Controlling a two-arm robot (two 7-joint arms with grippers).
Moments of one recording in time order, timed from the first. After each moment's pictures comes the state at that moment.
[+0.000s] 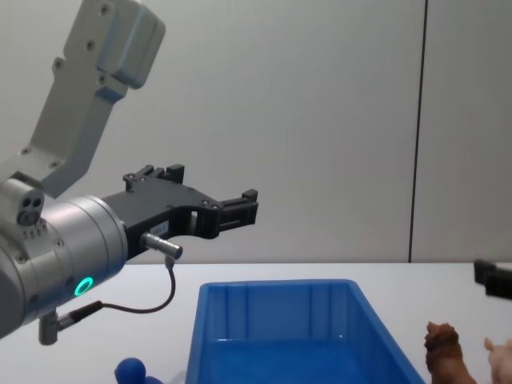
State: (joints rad) left arm -0.24 0.38 0.45 -1.63 -0.20 0.01 -0.01; right arm -0.07 0.41 -0.19 -1.77 0.30 0.12 0.10
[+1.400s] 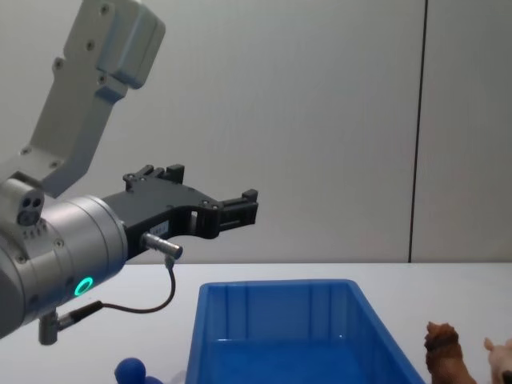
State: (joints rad) left arm -0.24 0.38 0.45 -1.63 -0.20 0.01 -0.01; right arm -0.08 0.39 -0.19 -1.66 0.24 0.24 0.08
